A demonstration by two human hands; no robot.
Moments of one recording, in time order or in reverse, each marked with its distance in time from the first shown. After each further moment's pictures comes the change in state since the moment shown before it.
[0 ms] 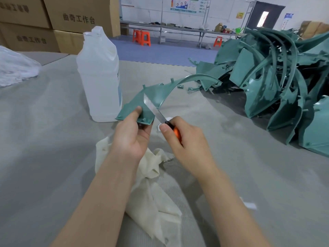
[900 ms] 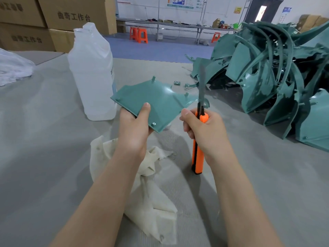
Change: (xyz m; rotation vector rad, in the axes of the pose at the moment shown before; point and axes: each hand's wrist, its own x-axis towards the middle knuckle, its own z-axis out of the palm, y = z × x) left_hand -0.003 -0.019 0.004 0.472 -0.059 0.281; right_hand 0.011 0.002 -0.034 0.565 0.145 0.423
